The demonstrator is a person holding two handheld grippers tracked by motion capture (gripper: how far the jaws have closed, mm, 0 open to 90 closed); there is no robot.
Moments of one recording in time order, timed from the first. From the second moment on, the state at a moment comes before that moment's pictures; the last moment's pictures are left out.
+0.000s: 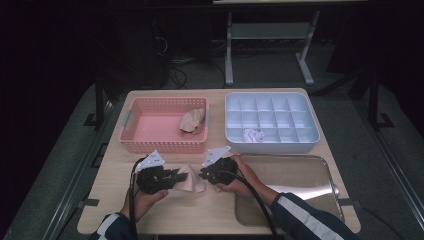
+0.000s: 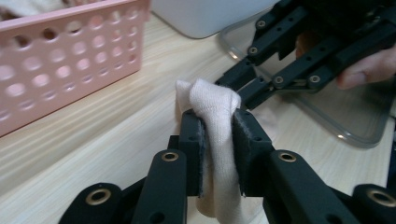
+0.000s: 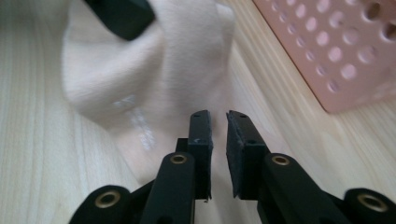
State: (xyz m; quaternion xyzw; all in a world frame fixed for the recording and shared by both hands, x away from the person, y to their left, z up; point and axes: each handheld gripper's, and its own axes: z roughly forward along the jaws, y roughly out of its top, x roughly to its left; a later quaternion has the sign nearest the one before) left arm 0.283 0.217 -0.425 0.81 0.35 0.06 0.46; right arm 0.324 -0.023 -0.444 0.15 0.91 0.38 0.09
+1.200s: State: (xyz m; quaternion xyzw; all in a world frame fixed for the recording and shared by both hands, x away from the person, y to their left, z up) left arm 0.319 0.154 -0.433 0.84 0.36 0.08 0.40; right arm 0.318 -0.058 -0.445 0.14 0.93 0.33 0.08
